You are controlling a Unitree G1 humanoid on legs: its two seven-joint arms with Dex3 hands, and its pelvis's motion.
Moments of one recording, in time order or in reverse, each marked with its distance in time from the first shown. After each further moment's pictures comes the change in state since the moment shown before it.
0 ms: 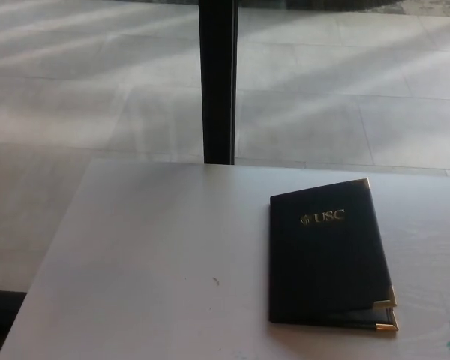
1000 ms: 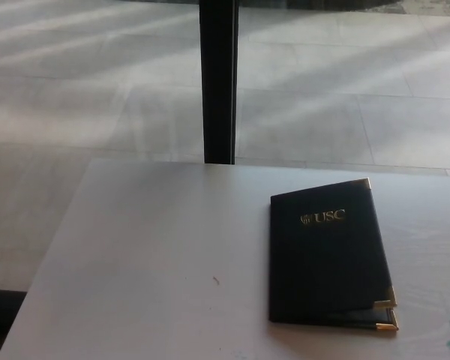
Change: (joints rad) left_arm -0.141 0.038 0.553 0.024 -0.287 0.060 0.105; right_arm -0.140 -0.016 -0.654 -0.174 0.393 0.170 -0.124
